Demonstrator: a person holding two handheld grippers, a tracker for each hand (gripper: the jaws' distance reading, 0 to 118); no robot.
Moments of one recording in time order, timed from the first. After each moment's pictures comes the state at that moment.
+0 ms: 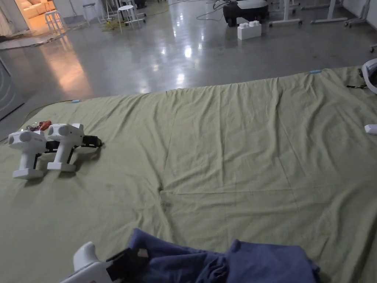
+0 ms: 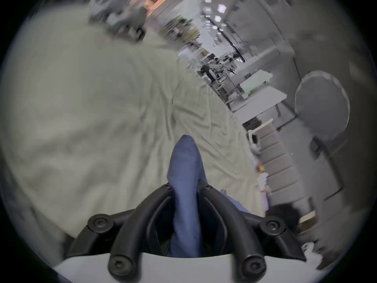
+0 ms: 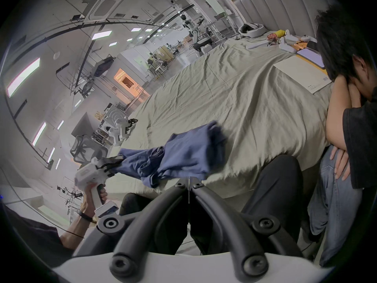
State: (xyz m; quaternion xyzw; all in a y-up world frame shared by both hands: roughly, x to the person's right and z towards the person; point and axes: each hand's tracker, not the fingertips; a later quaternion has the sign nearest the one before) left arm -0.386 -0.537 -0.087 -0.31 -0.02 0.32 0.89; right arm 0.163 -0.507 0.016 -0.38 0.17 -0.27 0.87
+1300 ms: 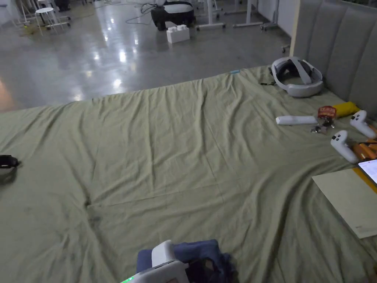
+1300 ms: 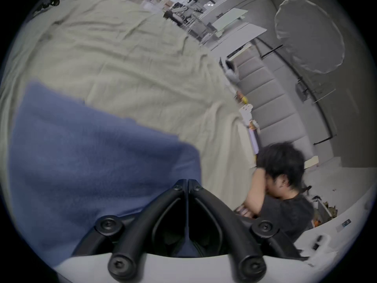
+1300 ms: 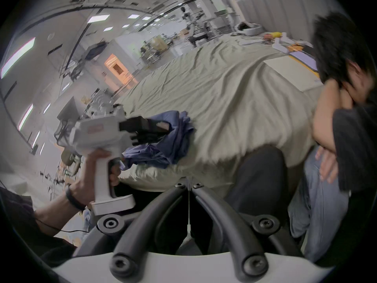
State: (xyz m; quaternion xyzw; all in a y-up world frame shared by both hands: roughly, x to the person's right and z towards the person) left arm -0.140 -0.583 -0.153 -0.43 -0.22 0.31 0.82; right arm 0.151 -0.528 0.012 -0.42 0.15 -0.18 0.87
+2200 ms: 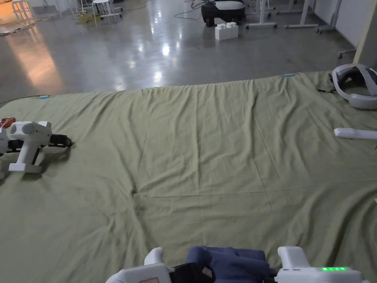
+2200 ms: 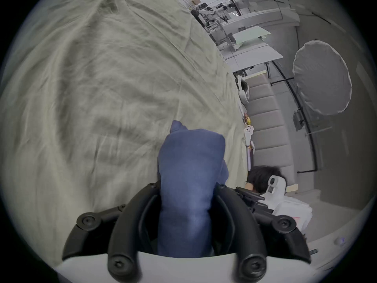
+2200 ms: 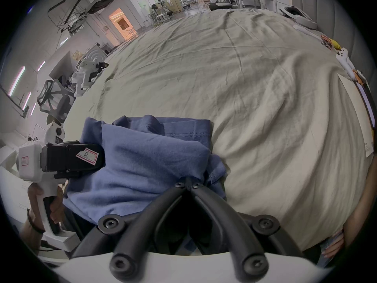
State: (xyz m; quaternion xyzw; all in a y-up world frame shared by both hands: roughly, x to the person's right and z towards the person) left arm -0.257 -0.627 -0.166 -0.47 -0.18 0.43 0.75; right arm 0.074 -0.599 -0.181 -0.53 0.18 -0.08 0.82
